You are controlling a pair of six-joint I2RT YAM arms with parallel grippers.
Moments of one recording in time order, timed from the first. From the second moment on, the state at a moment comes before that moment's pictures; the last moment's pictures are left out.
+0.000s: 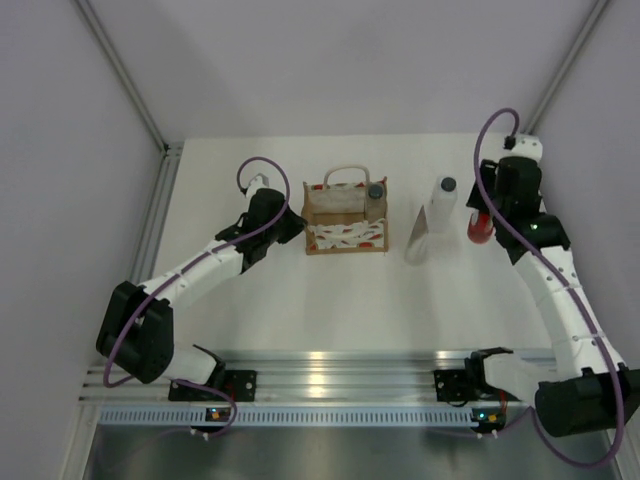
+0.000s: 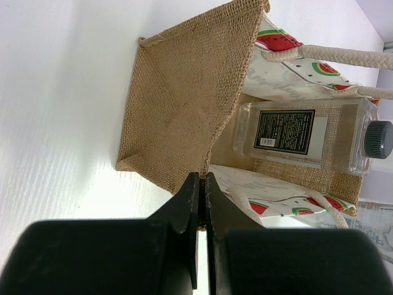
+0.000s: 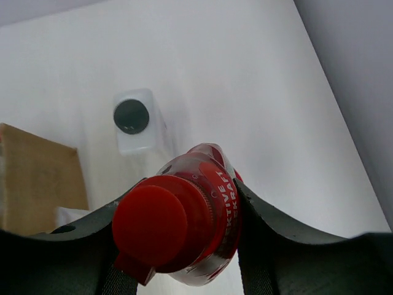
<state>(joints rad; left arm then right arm) -0.51 1.41 0.93 -0.10 -0.14 -0.97 0.15 1.10 1.22 -0.56 0.33 0.21</state>
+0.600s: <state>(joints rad) -0.51 1.41 0.93 -0.10 -0.14 -0.97 0.13 1.16 0.80 -0.23 0.28 0.25</state>
